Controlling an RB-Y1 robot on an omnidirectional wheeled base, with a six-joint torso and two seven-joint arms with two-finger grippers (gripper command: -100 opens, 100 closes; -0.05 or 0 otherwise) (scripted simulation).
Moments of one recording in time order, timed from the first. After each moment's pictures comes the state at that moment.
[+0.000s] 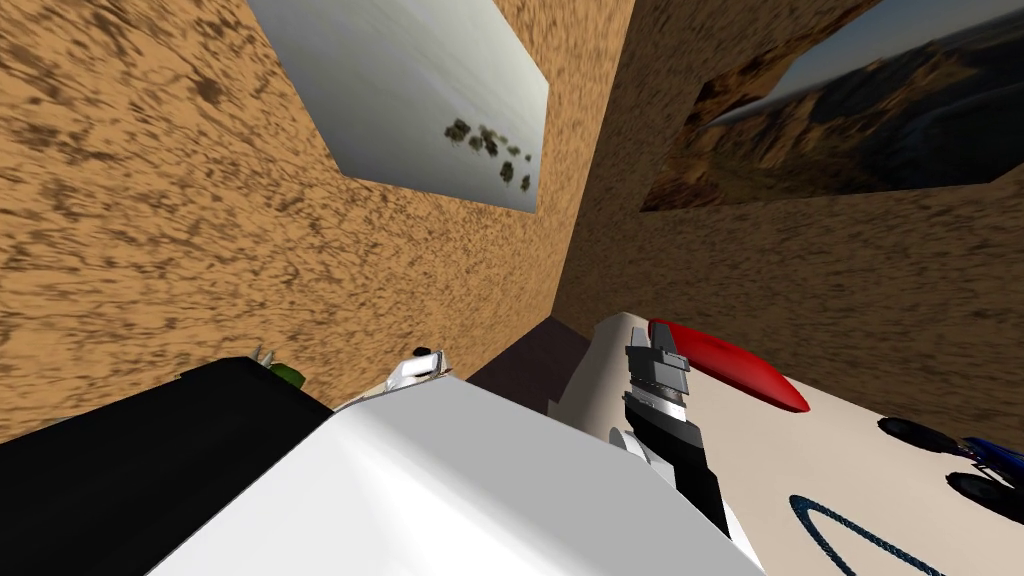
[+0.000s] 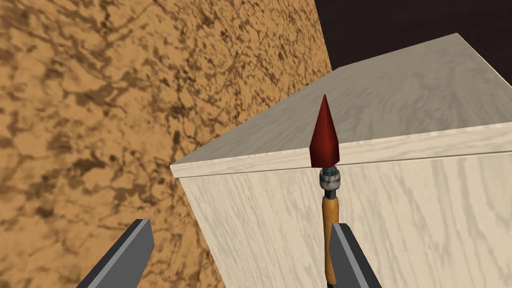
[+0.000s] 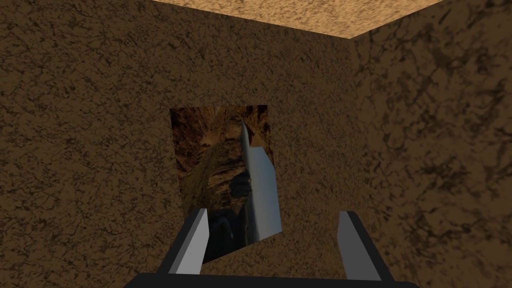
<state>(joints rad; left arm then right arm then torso) 0.12 0.24 0.50 -1.21 0.21 0.75 0.02 0.53 -0.02 -0.01 -2.23 -0.02 -0.52 0.13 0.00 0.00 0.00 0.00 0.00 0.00</state>
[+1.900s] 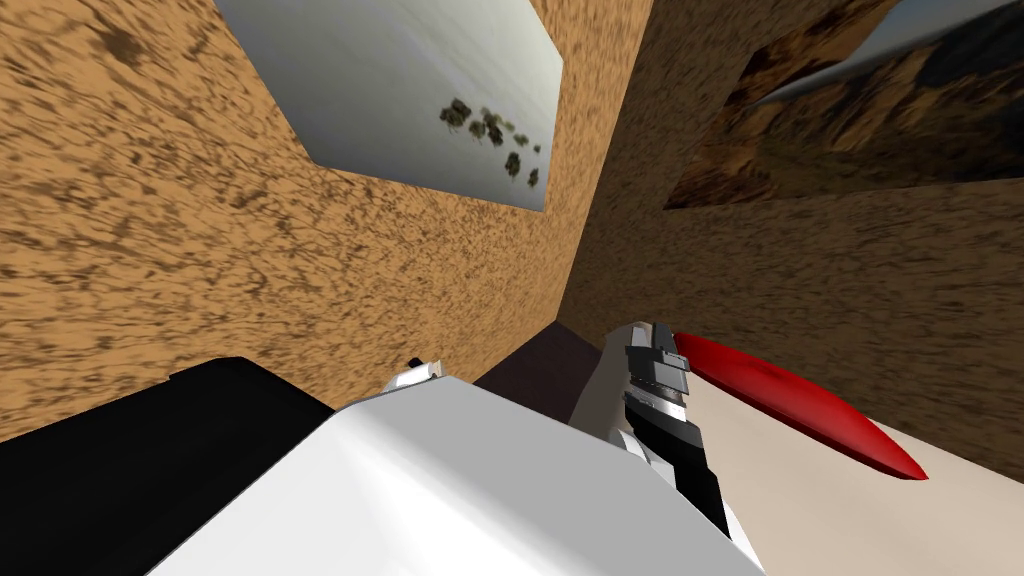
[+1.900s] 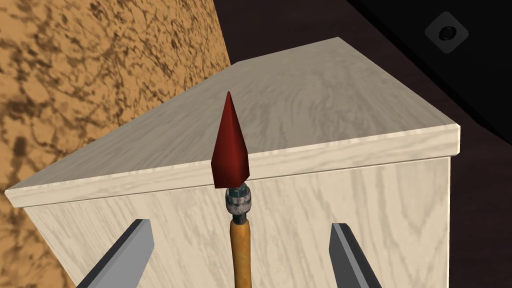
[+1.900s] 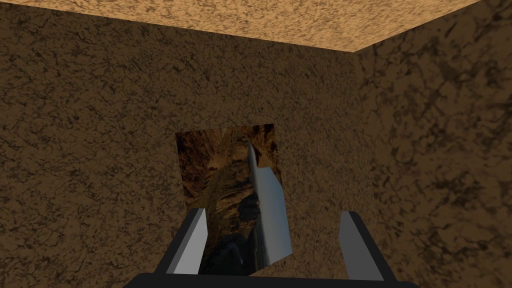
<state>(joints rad) 0.08 0.22 0.63 -1.00 0.21 0.93 -0.08 0.53 -0.02 -0.01 -2.23 -0.02 -0.52 0.13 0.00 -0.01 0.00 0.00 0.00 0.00</state>
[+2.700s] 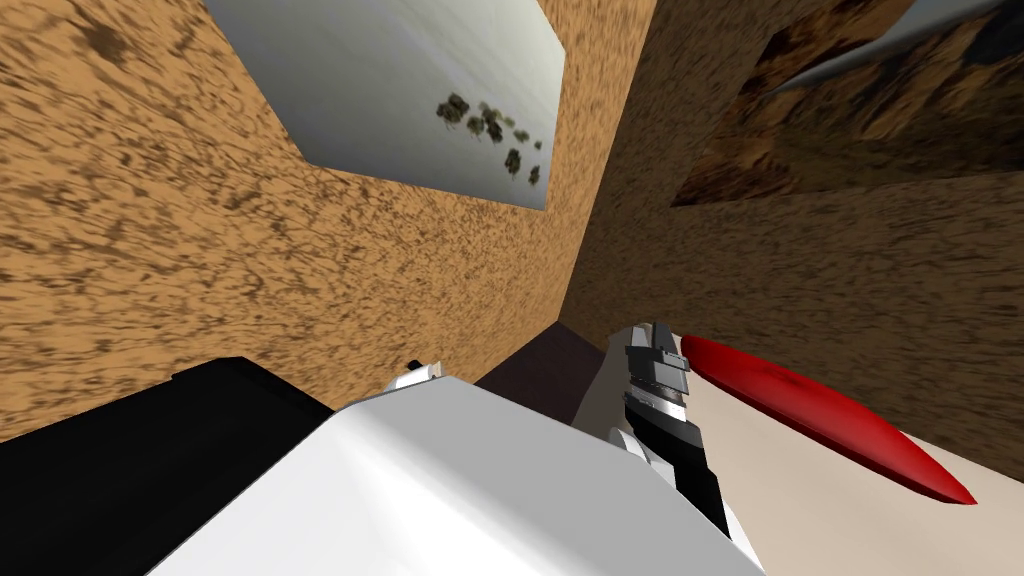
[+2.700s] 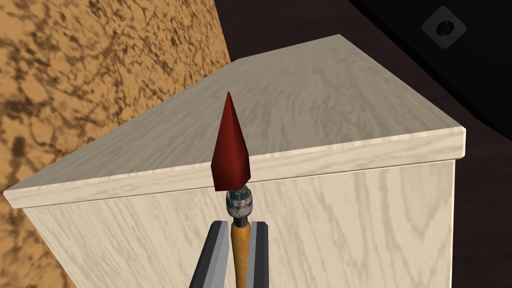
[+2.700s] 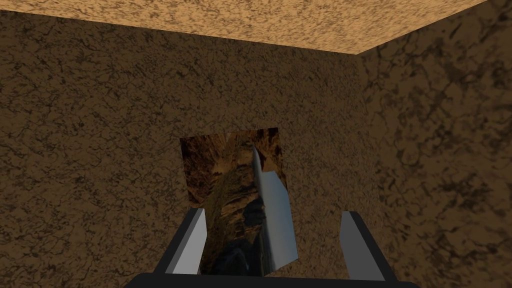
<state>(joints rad) 0.08 0.20 0.64 -1.00 0.20 0.92 -0.10 0.53 -0.02 -0.01 -2.23 -0.02 -0.52 0.13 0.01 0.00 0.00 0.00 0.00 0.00</state>
